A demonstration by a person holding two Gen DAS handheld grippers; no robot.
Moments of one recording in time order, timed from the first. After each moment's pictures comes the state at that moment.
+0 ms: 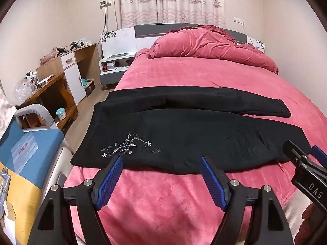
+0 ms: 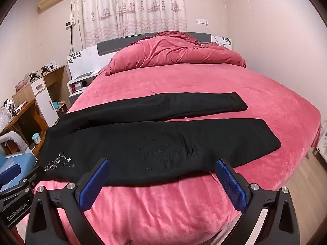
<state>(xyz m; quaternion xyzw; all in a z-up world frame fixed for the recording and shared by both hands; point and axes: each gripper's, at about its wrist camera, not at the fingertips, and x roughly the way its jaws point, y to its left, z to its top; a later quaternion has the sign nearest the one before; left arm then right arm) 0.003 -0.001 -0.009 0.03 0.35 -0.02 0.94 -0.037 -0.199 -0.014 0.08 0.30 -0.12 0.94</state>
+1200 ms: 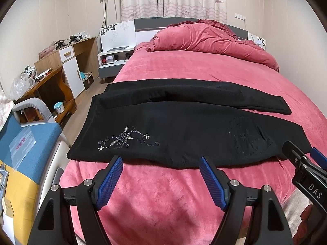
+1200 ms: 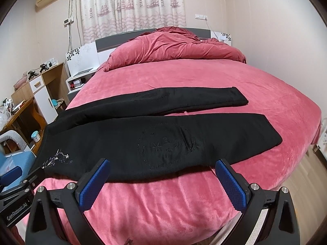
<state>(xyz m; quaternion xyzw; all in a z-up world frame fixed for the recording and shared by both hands) 0.006 0.000 -0.019 0.02 0.37 -0.02 0.93 -0.030 -0.201 -0.025 0.08 0.31 -0.12 0.94</state>
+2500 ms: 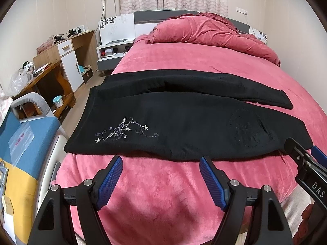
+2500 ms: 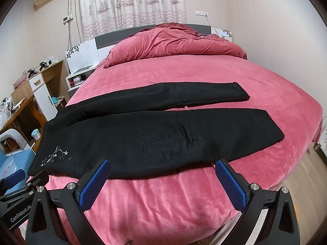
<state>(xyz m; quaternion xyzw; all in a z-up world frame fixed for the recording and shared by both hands) 0.011 -0.002 -0.032 0.02 0.40 -0.02 0.92 -0.027 -0.202 -0.032 0.09 0.33 -0.12 0.93</state>
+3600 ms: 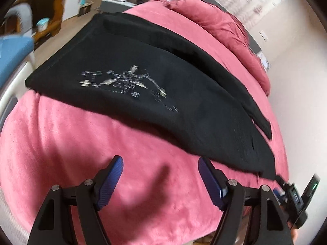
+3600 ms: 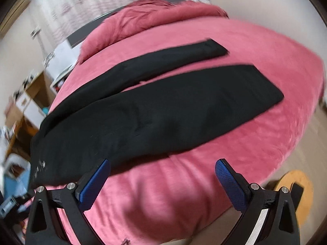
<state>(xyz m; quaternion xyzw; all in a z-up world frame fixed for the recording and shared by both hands) 0.065 0.100 -0.114 -0.24 0.49 -0.09 0.83 -0.010 -0.337 -0.090 0.23 0.40 -0.14 0.87</state>
